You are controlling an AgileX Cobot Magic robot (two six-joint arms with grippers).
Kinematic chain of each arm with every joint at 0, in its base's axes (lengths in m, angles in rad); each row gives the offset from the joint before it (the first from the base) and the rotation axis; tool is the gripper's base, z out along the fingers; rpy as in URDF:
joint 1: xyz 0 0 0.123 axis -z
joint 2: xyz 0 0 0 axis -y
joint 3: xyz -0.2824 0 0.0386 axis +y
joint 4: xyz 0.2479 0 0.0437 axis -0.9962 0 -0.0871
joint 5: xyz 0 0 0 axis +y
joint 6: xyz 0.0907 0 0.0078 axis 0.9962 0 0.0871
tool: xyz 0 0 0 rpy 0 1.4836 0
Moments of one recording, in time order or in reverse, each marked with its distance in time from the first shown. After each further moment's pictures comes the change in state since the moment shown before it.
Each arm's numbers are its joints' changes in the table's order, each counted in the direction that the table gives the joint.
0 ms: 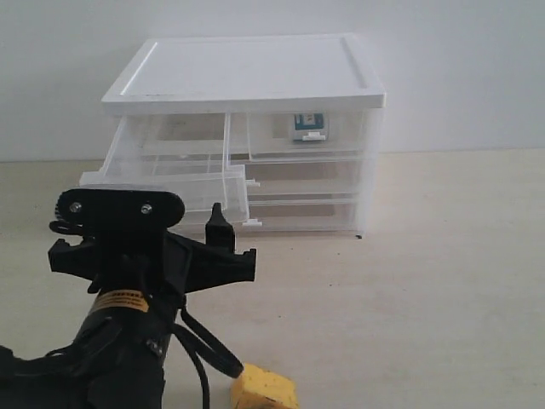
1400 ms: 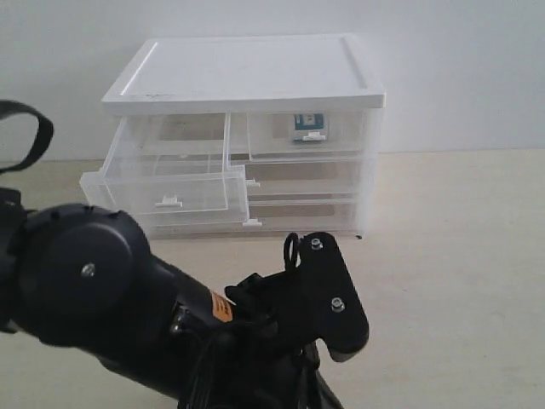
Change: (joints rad) left arm -0.114 0.194 -0.250 -0.581 1.676 0.367; right arm 0.000 0.000 0.000 0.000 0.000 0.000
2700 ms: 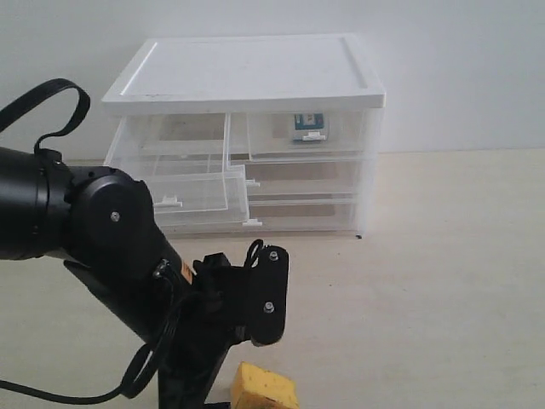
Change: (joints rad) left arm -0.229 -0.130 -0.061 -0.258 0.182 0.234; right arm 0.000 0.000 0.000 0.000 0.000 0.000
